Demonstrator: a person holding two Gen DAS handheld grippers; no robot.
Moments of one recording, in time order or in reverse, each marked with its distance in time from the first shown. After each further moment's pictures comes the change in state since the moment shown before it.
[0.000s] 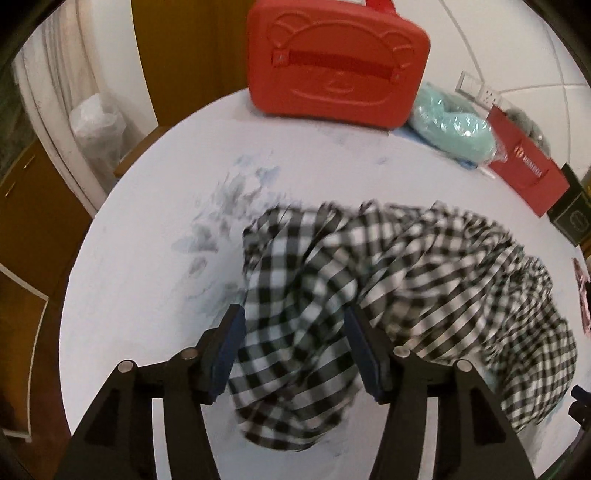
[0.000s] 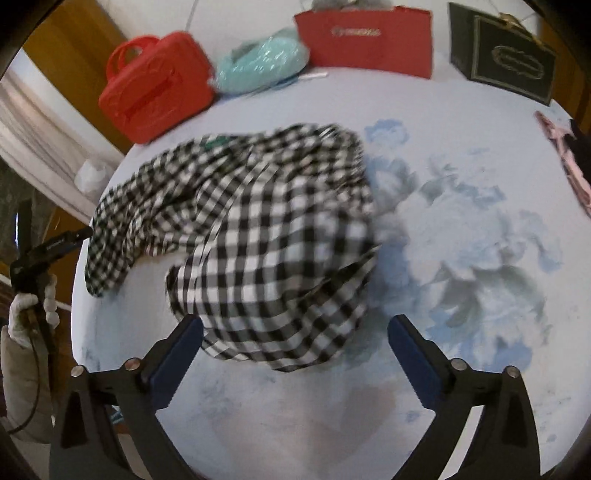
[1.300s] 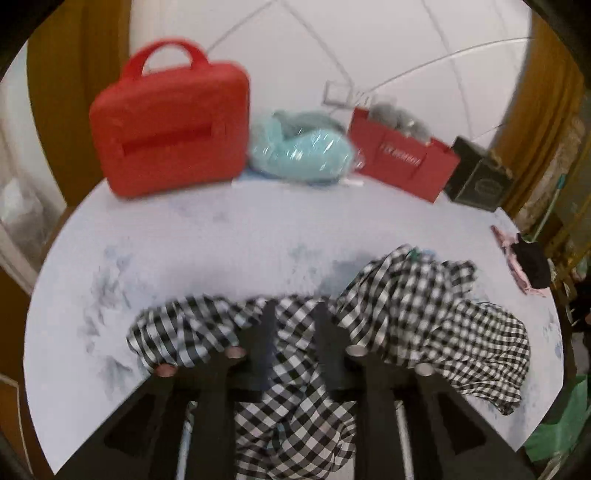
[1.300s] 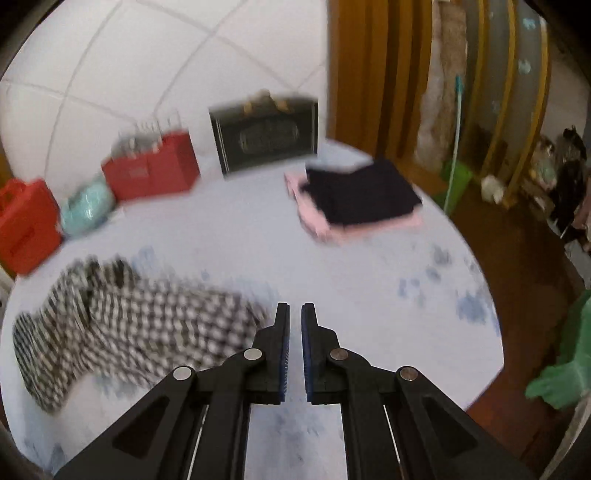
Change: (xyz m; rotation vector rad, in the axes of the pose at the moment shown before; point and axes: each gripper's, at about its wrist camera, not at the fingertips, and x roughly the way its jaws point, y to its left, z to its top) left arm -0.058 -0.143 0.023 0.236 -0.102 -0.242; right arm -0.196 -0.185 -0.073 0.322 -0.336 -0.474
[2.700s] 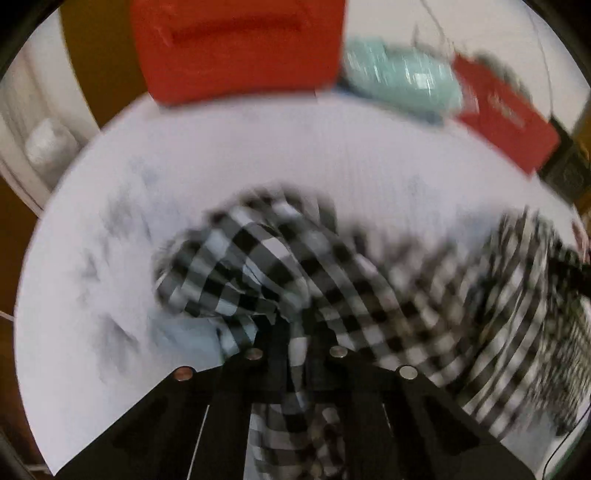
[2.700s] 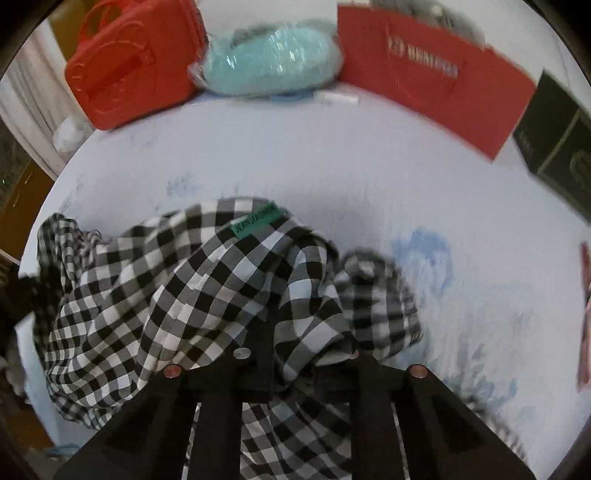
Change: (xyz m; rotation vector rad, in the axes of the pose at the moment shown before) left arm 0.092 0.056 -0.023 -0.126 0.088 0.212; right arm 0.176 0.352 0.039 -0.564 0.200 0.380
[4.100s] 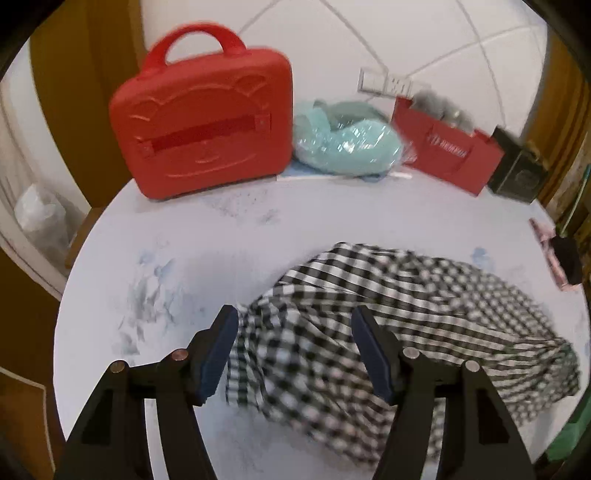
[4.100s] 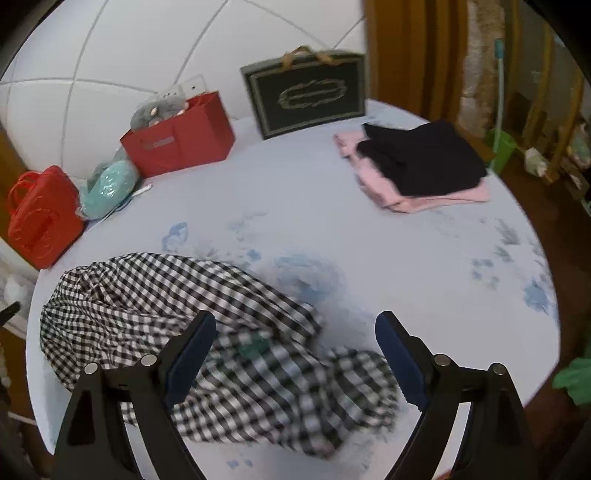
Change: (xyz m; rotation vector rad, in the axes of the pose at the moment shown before) left arm -0.060 -0.013 0.037 0.175 -0.064 -0.088; right arm -0.182 -0.192 -0.177 0.581 -0.124 -0.213
